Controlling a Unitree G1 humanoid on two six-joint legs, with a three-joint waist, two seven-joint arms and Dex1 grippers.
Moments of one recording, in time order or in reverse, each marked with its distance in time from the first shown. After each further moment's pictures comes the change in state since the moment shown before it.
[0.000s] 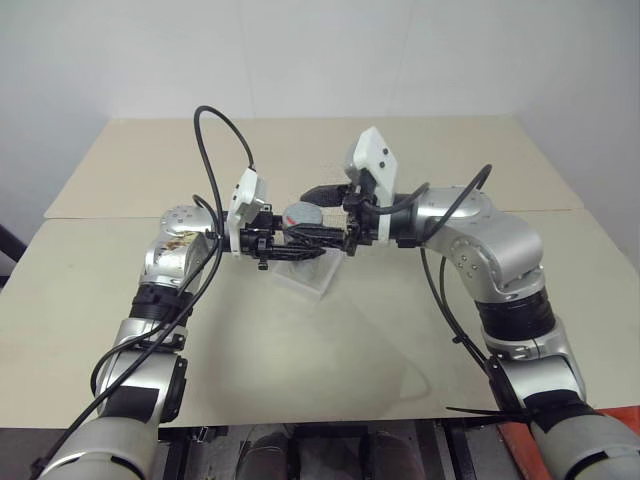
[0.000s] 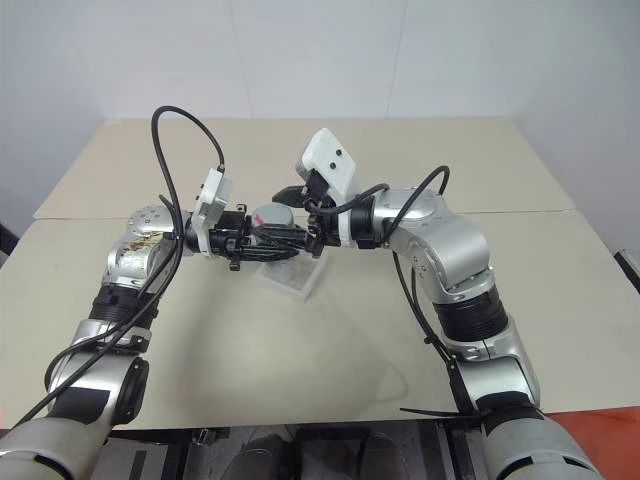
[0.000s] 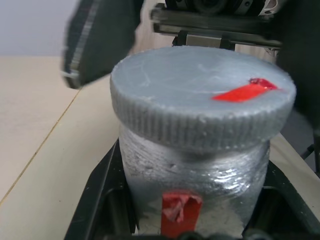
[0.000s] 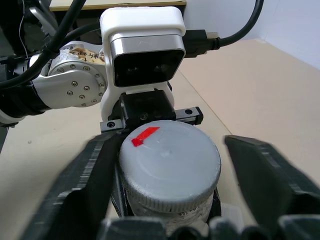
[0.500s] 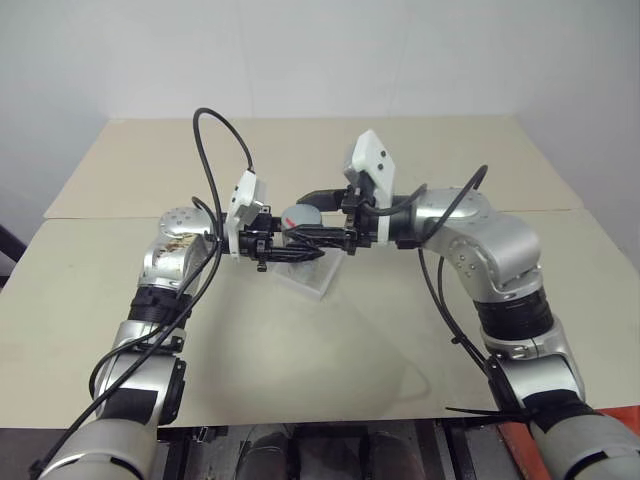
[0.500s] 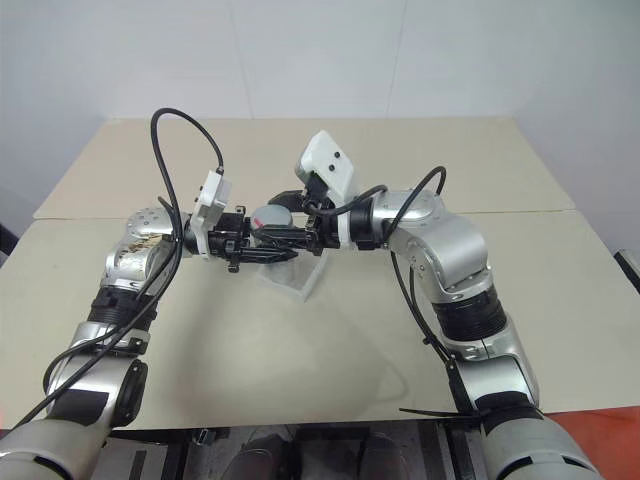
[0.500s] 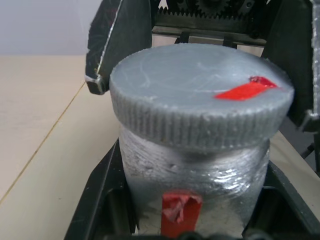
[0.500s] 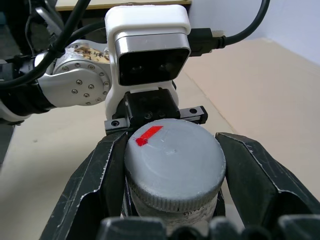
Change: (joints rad) left arm 0.022 0.005 -0.002 -0.026 0.000 0.003 0.000; right arm -0.007 -0.003 0.001 0.025 0.003 -0.001 0.034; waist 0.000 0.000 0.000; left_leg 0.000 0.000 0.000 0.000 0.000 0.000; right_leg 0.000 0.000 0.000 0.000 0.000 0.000
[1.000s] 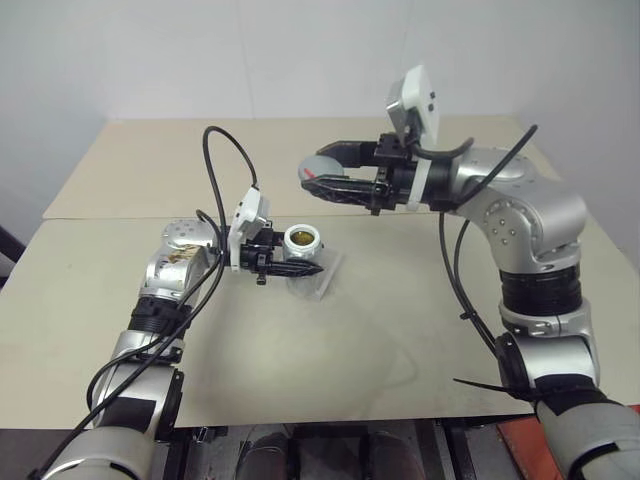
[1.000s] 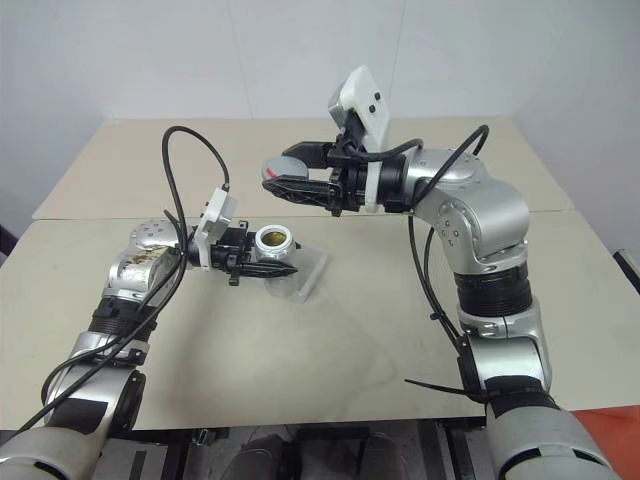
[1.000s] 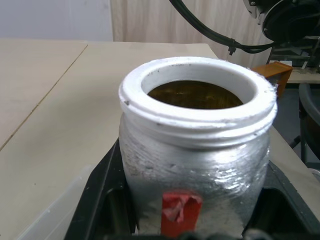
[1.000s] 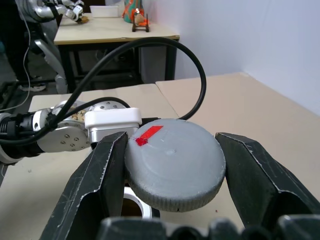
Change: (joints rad) left arm 0.045 0.006 -0.025 -0.019 0.008 0.002 -0.007; right arm -0.084 -0.058 -0.130 0.053 0.067 -0.006 0.019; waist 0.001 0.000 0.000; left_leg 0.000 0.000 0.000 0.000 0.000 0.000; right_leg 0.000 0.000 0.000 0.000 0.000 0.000
